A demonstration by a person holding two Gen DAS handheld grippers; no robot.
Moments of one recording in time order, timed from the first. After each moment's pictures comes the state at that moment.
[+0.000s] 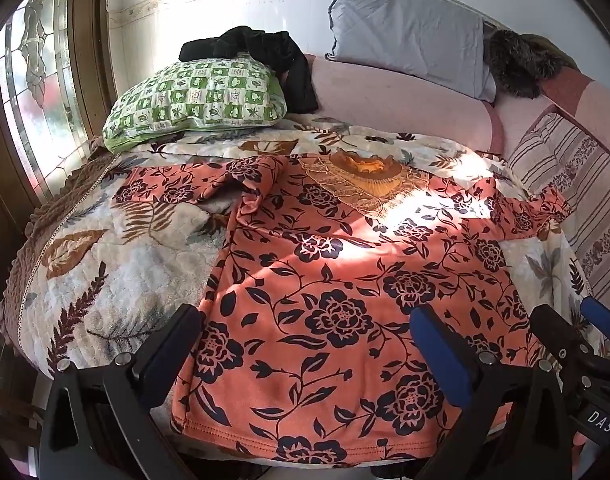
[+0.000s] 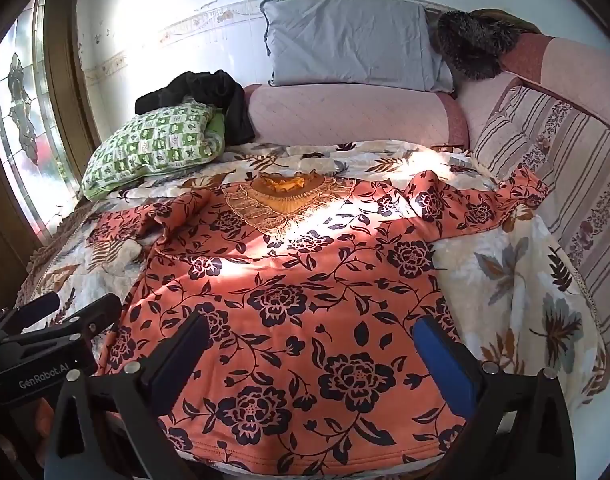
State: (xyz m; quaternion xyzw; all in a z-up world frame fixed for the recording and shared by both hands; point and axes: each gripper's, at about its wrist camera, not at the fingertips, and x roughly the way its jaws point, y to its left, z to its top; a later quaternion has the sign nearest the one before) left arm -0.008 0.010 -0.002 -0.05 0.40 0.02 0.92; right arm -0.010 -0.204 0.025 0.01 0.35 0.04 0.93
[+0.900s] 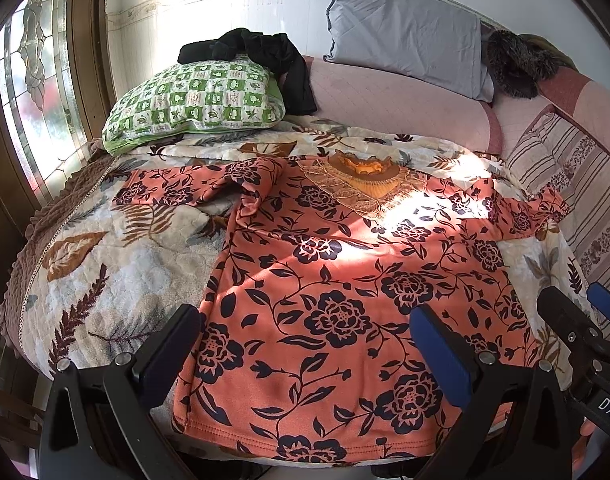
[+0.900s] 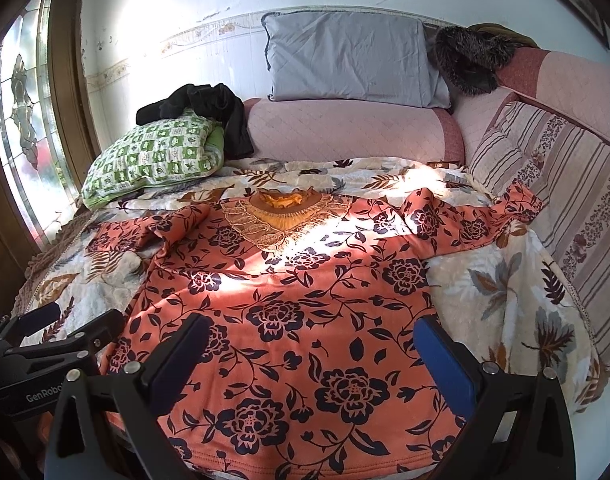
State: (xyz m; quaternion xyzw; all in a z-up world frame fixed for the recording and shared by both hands) left arm -0.011 0.004 0.004 -0.04 0.39 0.02 0.92; right arm -0.013 -0.203 0.033 0.01 0.33 0.03 0.94
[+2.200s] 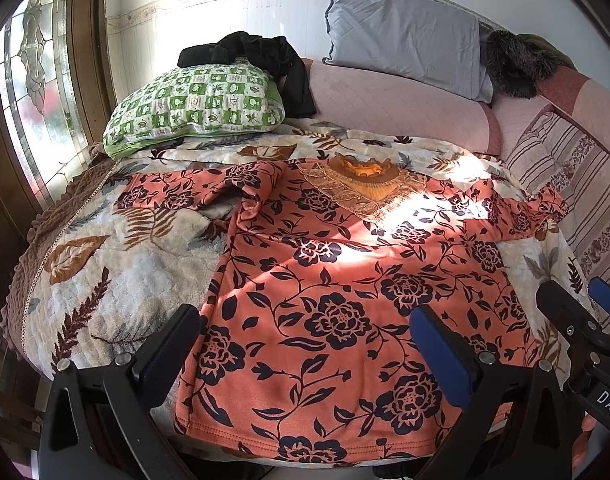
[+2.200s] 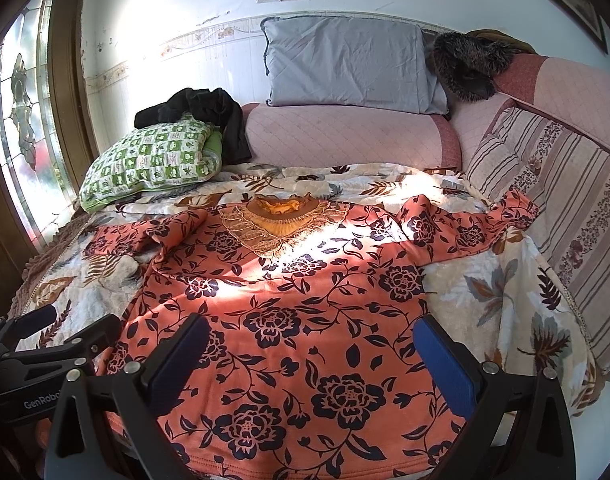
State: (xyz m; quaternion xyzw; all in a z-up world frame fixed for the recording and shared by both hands) left arm -0.010 0.002 0.007 -0.04 0.39 0.02 0.92; right arm -0.014 -0.201 0.035 0.00 0.32 0.03 0.95
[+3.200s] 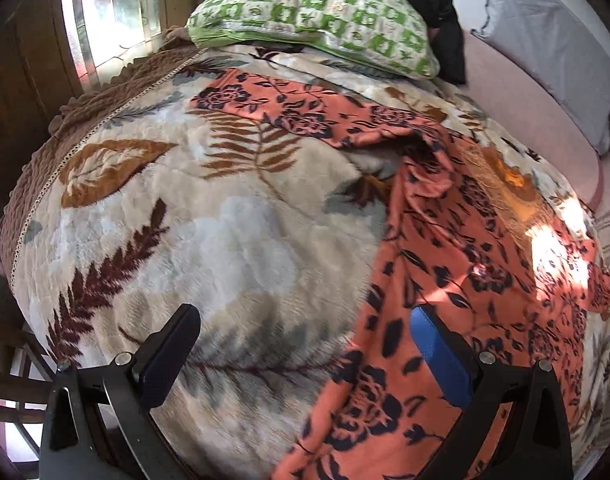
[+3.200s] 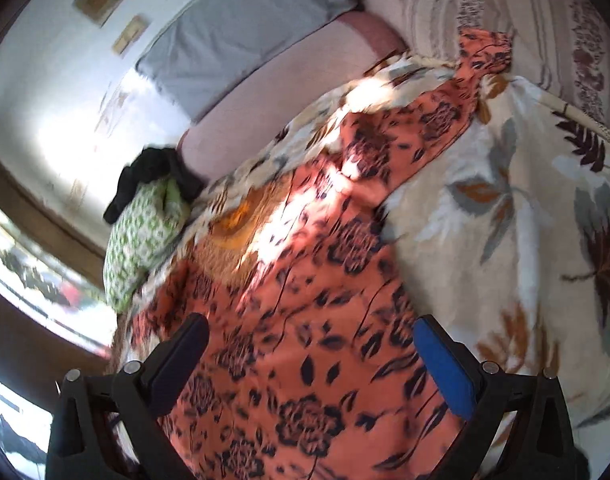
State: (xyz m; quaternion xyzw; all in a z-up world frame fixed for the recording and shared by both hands) left arm 0.072 0.173 -0.087 -0.15 0.48 0.16 0.85; right arm 0.066 -0.409 -0.036 0.33 0.37 0.05 0.87
